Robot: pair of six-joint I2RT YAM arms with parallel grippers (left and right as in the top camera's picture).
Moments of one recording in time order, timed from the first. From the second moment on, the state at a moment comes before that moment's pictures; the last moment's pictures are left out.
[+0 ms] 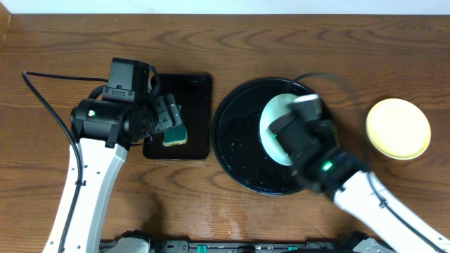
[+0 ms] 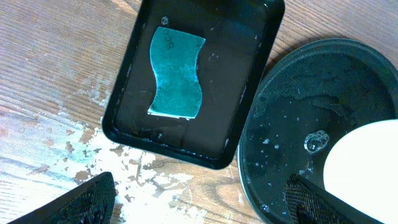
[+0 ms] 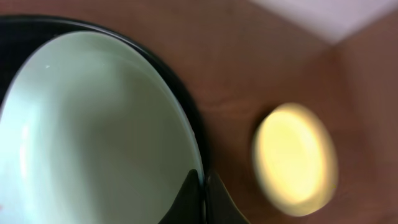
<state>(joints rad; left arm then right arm) -0.16 1.32 1.37 -1.21 0.04 -0.51 0.65 1.24 0.94 -0.72 0.71 0.34</state>
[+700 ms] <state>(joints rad) -0.16 1.32 1.37 -1.21 0.04 -0.51 -0.57 1.37 0.94 -0.57 0.06 0.46</state>
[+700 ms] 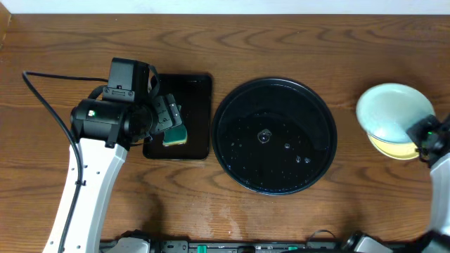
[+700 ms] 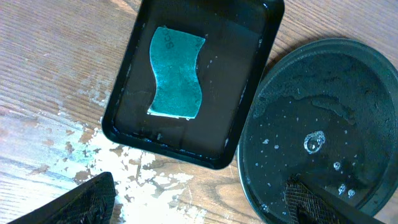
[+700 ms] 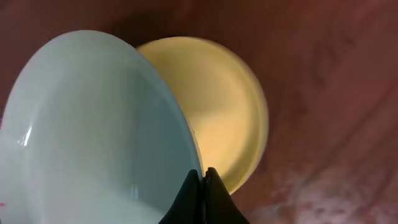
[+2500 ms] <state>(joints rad) -0.16 1.32 1.37 -1.21 0.04 -0.51 0.10 0.62 0.92 -0.78 -0.43 0.04</state>
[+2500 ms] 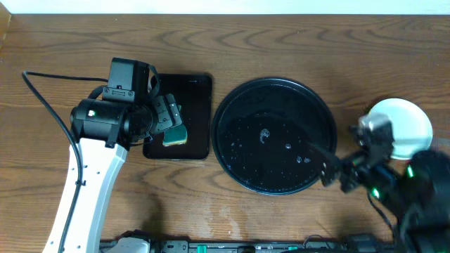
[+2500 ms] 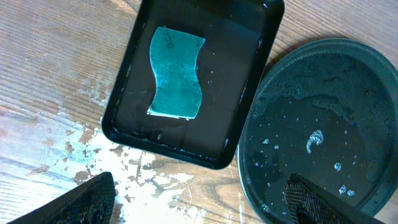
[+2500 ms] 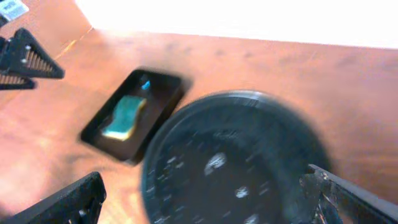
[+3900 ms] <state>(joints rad) -0.16 1.32 1.37 -1.21 0.04 -0.51 0.05 0.01 0.01 -0.05 -0.29 -0.03</state>
